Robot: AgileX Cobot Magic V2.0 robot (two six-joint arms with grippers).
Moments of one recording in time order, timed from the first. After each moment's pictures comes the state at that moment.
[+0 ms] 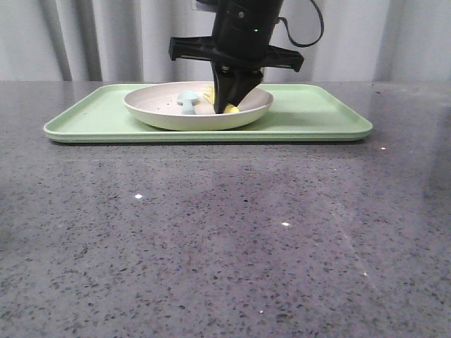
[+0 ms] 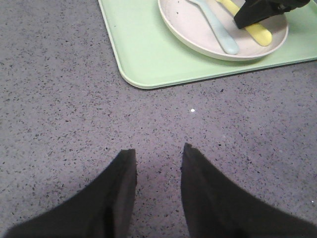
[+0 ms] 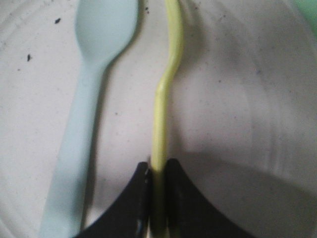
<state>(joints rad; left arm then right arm) -0.18 0.77 -0.75 -0.30 0.74 0.11 0.53 2.18 -2.05 0.10 1.04 0.24</state>
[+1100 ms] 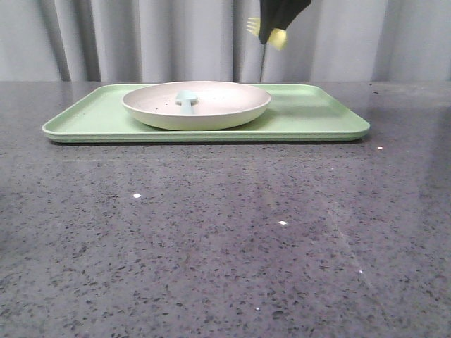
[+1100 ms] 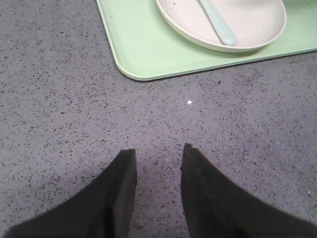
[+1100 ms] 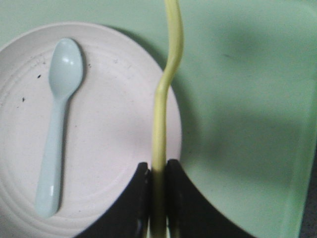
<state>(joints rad) -0.18 0.77 -0.75 -0.30 0.76 0.11 0.43 2.10 -2.24 0.04 1.25 0.28</state>
